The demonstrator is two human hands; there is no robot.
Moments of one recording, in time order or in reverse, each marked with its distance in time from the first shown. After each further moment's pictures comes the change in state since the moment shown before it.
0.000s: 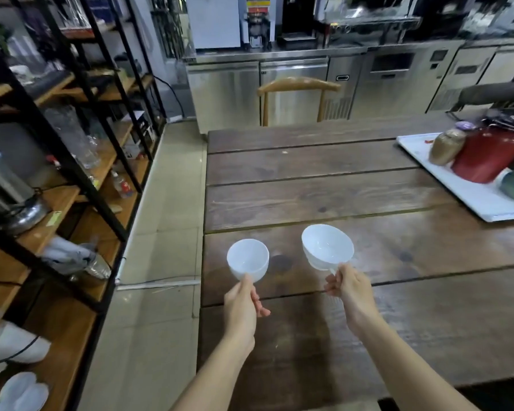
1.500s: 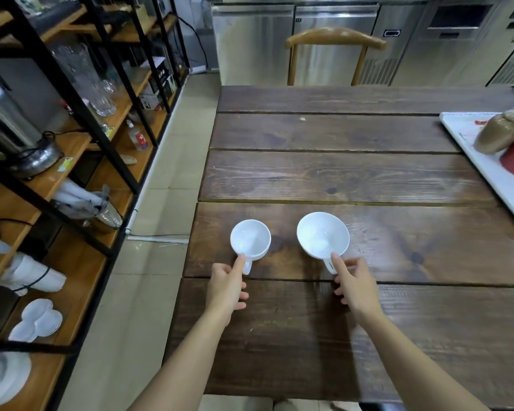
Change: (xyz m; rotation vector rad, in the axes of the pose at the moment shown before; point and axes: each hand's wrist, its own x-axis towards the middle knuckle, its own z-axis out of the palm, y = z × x) left_hand 0.027 -0.014 0.021 0.367 0.168 -0.149; right_hand 0.066 0.035 -0.039 -0.479 -0.137 -0.003
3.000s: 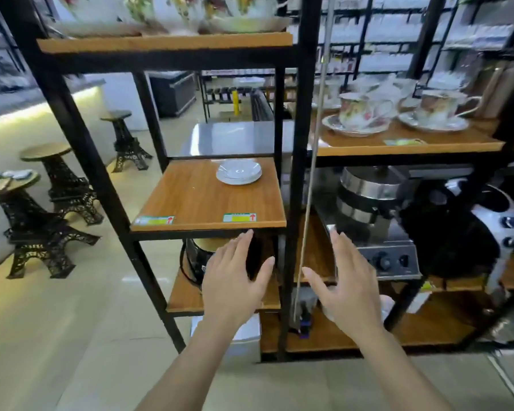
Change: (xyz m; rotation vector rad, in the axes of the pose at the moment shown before) left_hand -0.342 -0.381 -0.592 0.349 1.510 0.006; right_hand -0.667 -0.097 0.447 -0.409 -1.001 -1.713
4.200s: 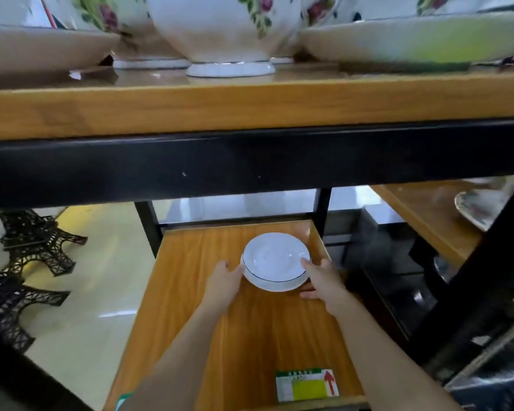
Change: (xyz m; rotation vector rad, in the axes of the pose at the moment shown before) left_hand 0.360 -0.201 0.103 -0.547 -0.404 -0.677; right_hand 0.367 -0.076 0.202 0.744 -0.280 0.778
